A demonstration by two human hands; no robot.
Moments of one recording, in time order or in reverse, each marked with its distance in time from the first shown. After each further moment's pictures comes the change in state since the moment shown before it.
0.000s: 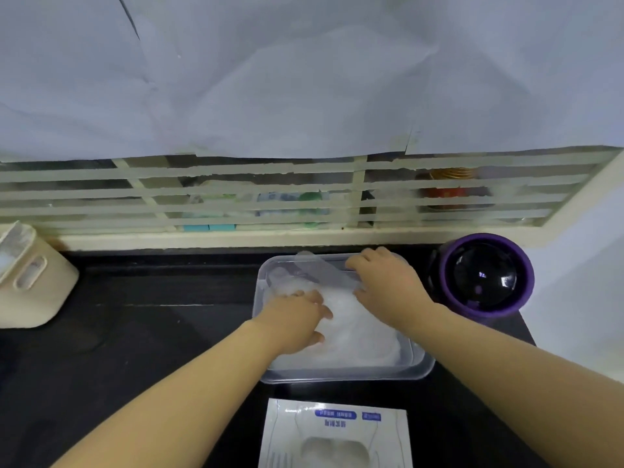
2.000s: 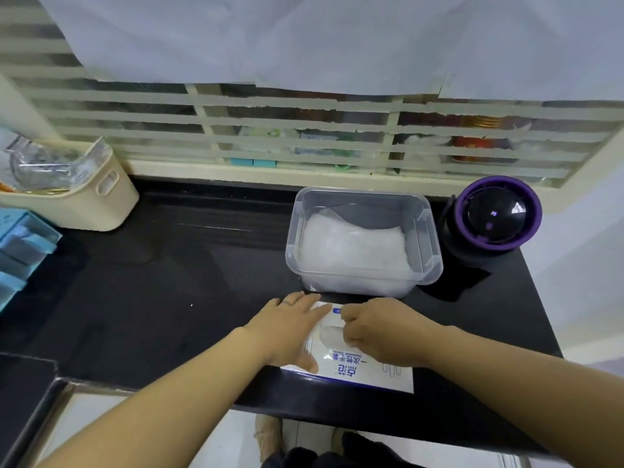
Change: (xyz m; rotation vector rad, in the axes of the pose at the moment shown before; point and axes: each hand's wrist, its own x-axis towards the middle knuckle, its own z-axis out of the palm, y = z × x) left_hand -0.115 0.036 0.112 -0.100 -0.017 -0.063; right_hand -0.136 -0.065 0.030 -0.111 -0.382 -0.664
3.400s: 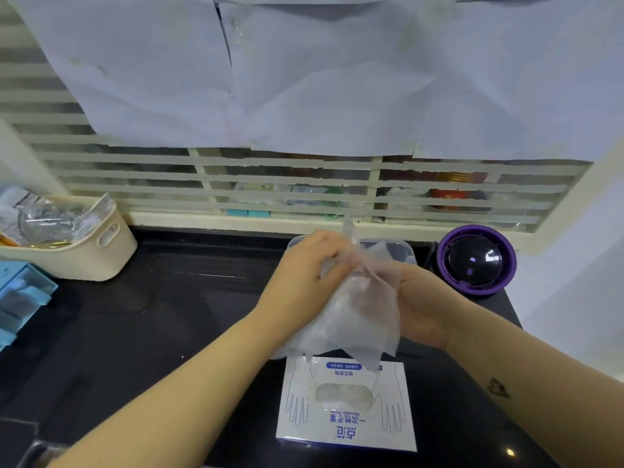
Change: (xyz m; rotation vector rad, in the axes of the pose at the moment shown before) left_hand -0.019 0.039 -0.135 -0.680 0.931 0.211; right_hand -0.021 0.017 -0.108 2.153 0.352 0.297
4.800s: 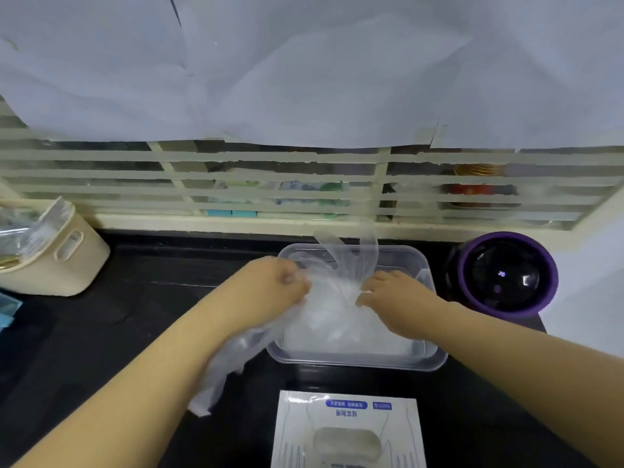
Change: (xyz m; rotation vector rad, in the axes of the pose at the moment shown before) left_hand 0.057 -0.058 -0.023 0.220 -0.463 -0.574; right_hand 0.111 0.008 -0.110 -2.279 0.009 -0.175
